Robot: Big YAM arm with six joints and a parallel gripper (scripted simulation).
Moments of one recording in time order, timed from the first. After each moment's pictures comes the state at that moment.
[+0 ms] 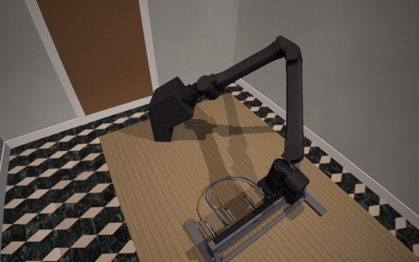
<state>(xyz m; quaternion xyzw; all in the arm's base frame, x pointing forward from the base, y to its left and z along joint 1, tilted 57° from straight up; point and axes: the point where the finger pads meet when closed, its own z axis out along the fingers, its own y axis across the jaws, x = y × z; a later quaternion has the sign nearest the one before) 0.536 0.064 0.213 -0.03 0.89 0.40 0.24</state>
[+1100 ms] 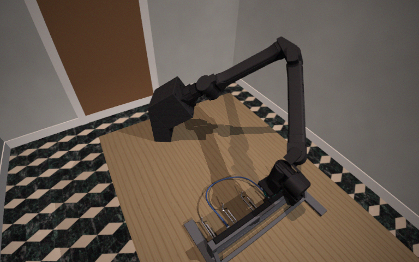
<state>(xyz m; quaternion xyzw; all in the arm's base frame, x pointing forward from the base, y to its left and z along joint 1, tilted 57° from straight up) 0.536 0.064 0.213 -0.04 0.89 0.39 0.23</state>
